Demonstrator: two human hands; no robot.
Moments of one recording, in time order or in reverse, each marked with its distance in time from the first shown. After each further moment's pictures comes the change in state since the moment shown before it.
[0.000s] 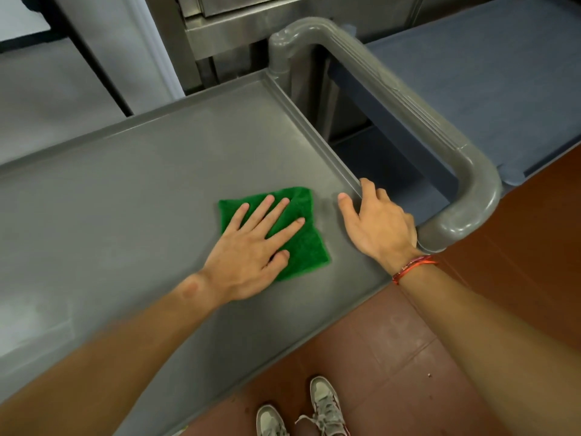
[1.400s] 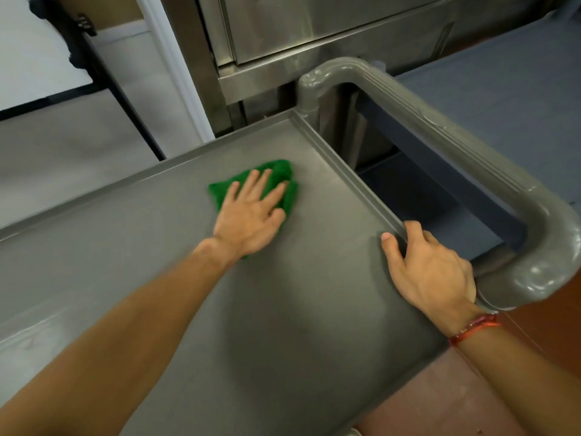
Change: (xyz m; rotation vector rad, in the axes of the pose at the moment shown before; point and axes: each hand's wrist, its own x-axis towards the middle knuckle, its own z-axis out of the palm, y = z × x) left_hand 0.092 -0.111 -0.022 0.009 0.056 -0.304; right_hand 0.013 -0.005 0.010 -0.092 0.110 0.034
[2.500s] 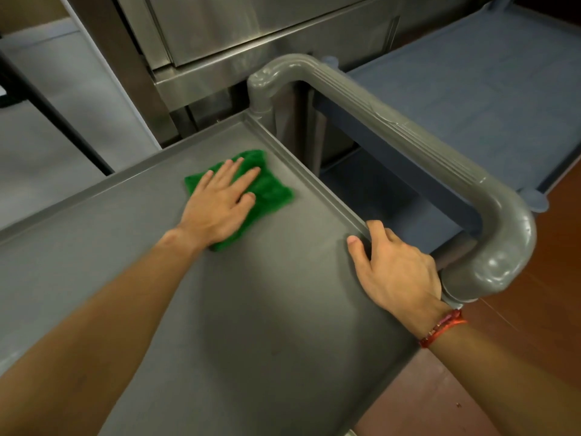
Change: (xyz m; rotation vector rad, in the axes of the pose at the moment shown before) left_hand 0.051 -0.002 -0.004 -0.150 0.024 0.126; right_hand 0.002 0.004 -0.001 -0.005 0.010 -0.051
